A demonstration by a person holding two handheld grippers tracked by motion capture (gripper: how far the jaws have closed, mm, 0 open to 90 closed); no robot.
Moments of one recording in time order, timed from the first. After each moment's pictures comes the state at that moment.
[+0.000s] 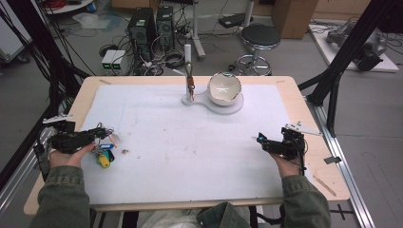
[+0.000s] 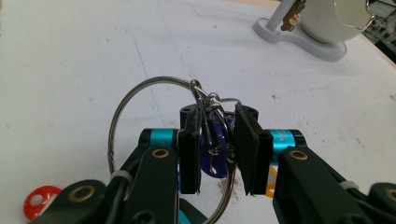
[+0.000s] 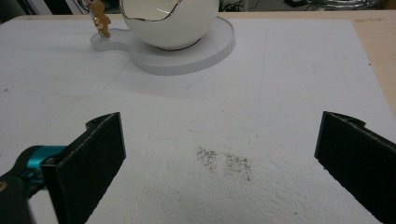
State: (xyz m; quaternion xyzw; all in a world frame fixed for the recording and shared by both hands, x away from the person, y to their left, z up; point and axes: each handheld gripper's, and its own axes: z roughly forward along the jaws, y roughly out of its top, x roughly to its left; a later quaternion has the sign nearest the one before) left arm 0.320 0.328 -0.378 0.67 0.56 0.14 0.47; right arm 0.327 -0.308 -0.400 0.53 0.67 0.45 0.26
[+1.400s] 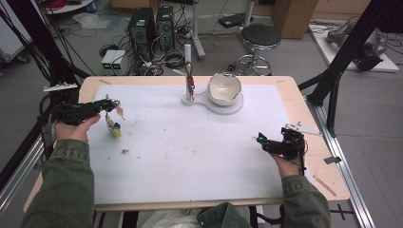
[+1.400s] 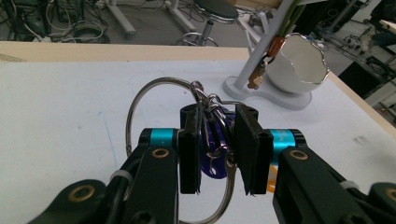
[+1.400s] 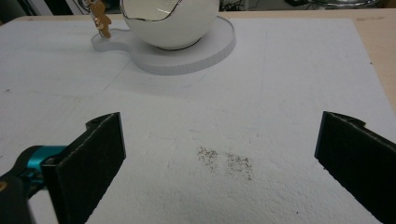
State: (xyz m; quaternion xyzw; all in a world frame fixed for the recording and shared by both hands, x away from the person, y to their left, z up) left arm 0.362 0.300 -0.310 0.66 0.53 0.16 0.51; right arm 0.327 -0.307 -0.401 0.53 0.67 0.45 0.26
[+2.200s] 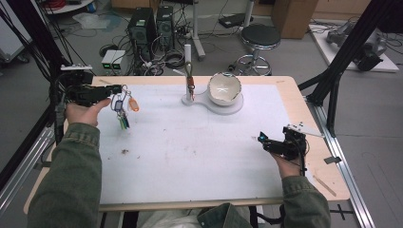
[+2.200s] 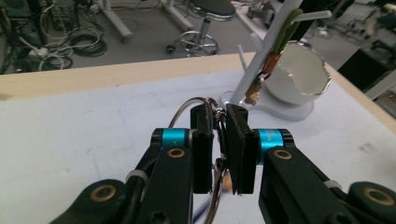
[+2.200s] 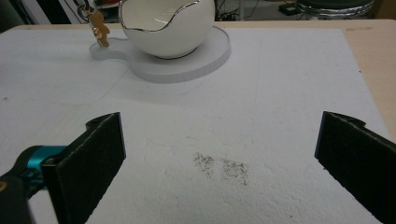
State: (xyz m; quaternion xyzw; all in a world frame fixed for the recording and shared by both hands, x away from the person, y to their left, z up) left arm 0.402 0.274 -0.285 0.68 0.51 0.16 0.51; right arm 0.324 -0.309 -0.398 0.53 0.66 0.45 0.27
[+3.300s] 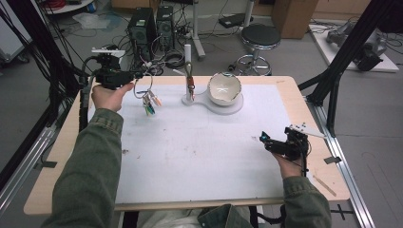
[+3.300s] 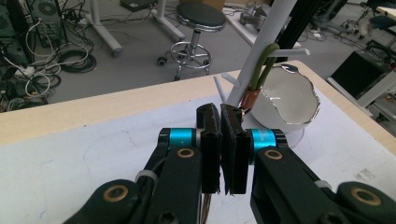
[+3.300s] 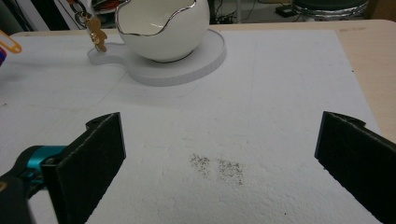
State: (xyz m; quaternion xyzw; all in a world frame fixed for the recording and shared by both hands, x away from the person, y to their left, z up) left arm 0.447 0.214 -0.266 0.69 0.49 0.17 0.50; right arm 0.321 -0.313 -0.397 0.54 0.65 0.46 0.27
